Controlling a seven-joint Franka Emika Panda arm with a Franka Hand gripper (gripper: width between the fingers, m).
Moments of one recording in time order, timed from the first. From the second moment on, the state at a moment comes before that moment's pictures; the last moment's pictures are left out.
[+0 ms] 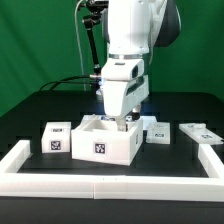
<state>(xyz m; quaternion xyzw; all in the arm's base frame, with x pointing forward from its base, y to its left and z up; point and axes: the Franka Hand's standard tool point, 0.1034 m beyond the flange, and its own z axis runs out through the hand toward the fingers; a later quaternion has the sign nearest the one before) 0.417 0.001 0.029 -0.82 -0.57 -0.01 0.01</state>
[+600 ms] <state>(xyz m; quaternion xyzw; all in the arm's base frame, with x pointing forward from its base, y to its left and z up) 0.427 0.002 0.023 -0.79 -0.61 -0.01 0.00</state>
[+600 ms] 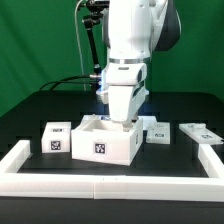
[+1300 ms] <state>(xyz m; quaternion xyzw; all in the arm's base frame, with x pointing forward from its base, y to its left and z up) 0.427 0.001 0.023 -0.79 -0.61 -0.01 0.01</state>
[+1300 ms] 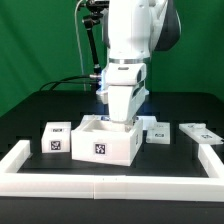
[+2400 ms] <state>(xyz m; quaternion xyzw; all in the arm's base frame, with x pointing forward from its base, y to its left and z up) 0.489 0.033 0.024 -0.74 -0.68 -0.03 0.00</state>
